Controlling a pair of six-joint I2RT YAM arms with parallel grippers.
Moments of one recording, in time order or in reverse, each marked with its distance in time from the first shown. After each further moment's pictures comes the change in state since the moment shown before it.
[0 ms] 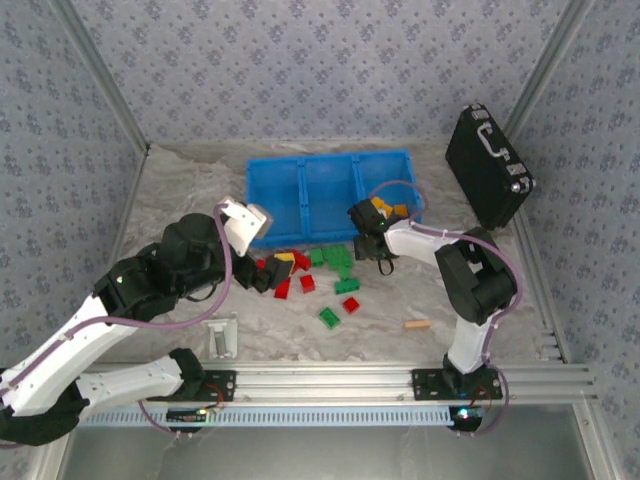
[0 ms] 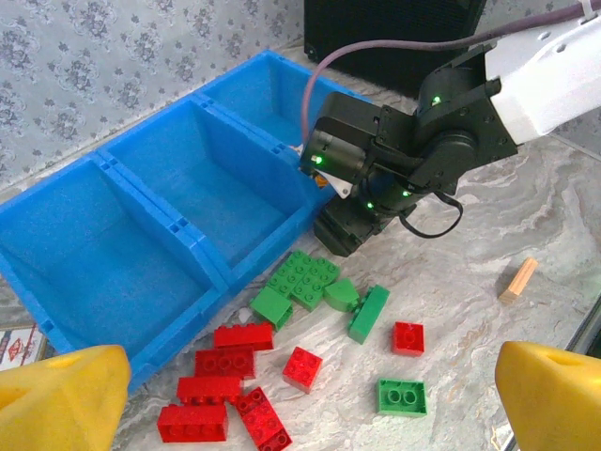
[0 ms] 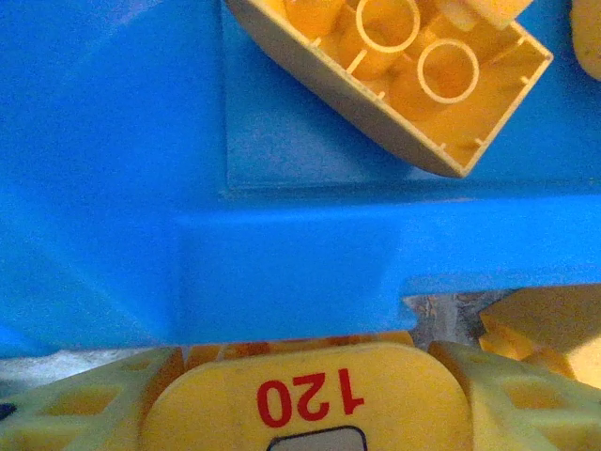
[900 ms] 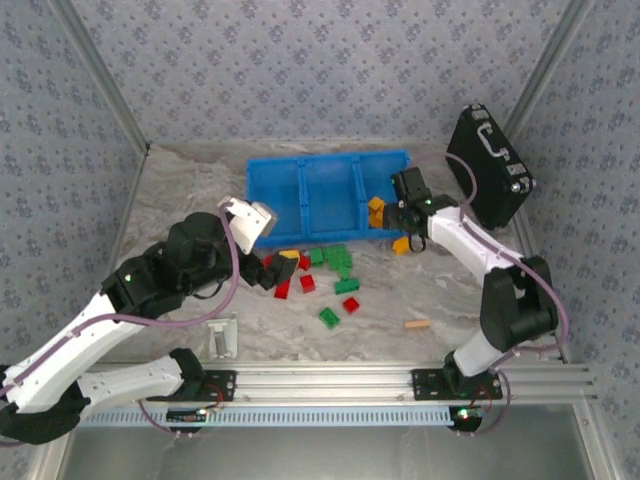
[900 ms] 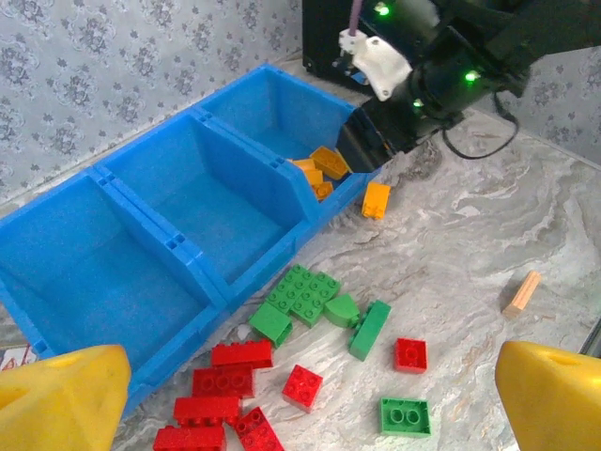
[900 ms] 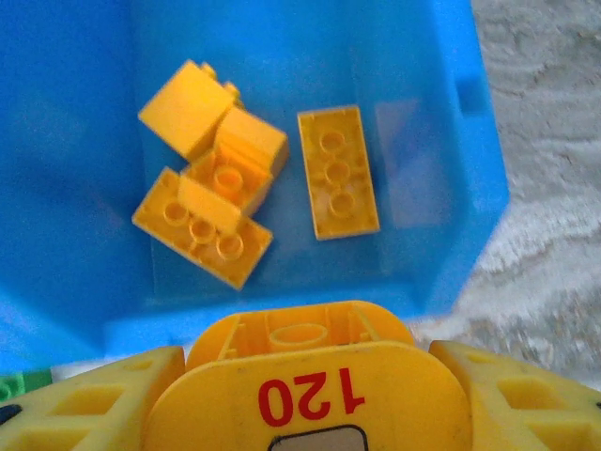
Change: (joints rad) left arm 0.000 0.015 -0.026 0.075 0.000 0.012; right arm -0.213 -0.214 0.101 -0.103 -0.090 -0.116
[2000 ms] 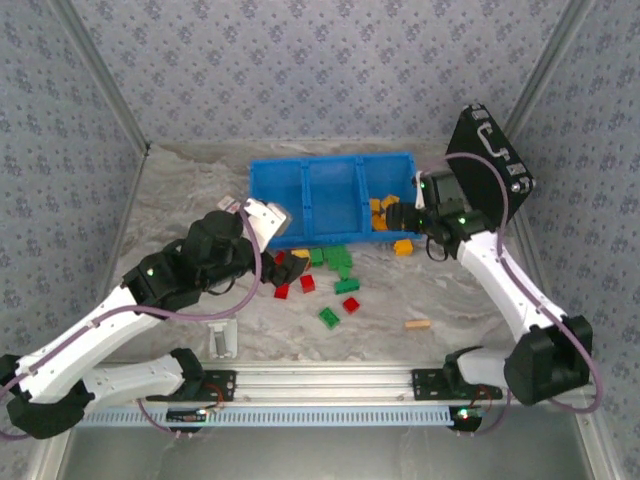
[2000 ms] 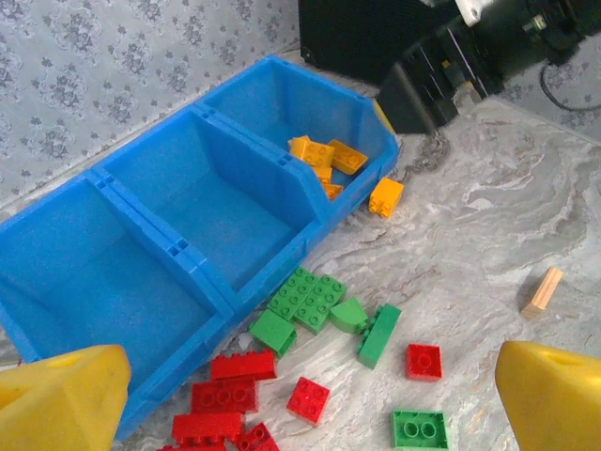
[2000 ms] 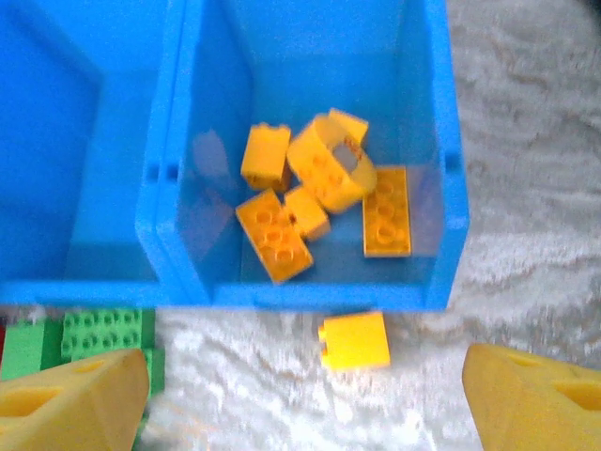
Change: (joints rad) left arm 0.000 0.052 -0.054 0.085 0.000 0.038; right arm -0.037 -0.353 -0.145 -0.027 -0.148 -0.093
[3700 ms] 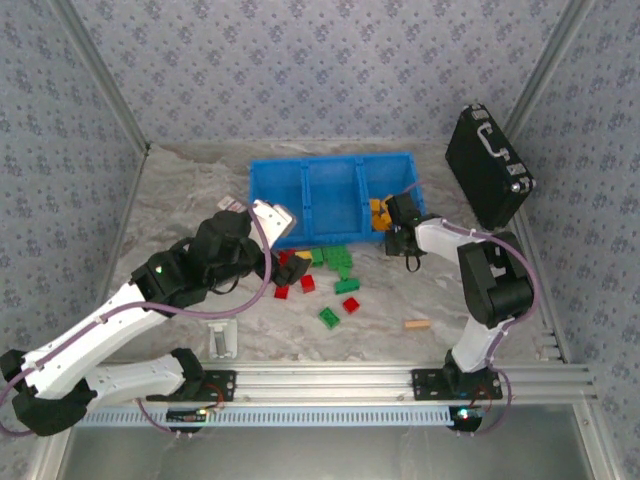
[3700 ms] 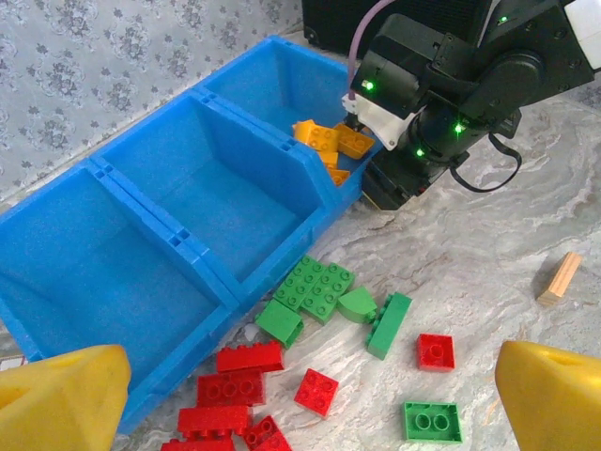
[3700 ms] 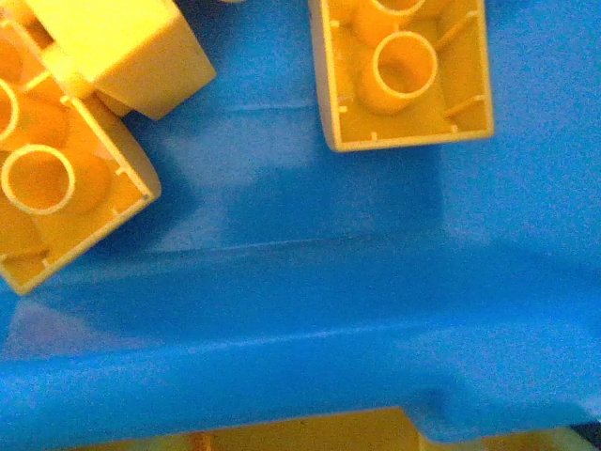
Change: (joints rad) left arm 0.000 0.020 -0.014 -0.002 -0.012 0.016; right arm 0.031 0.492 -0.058 0.190 0.154 0.076
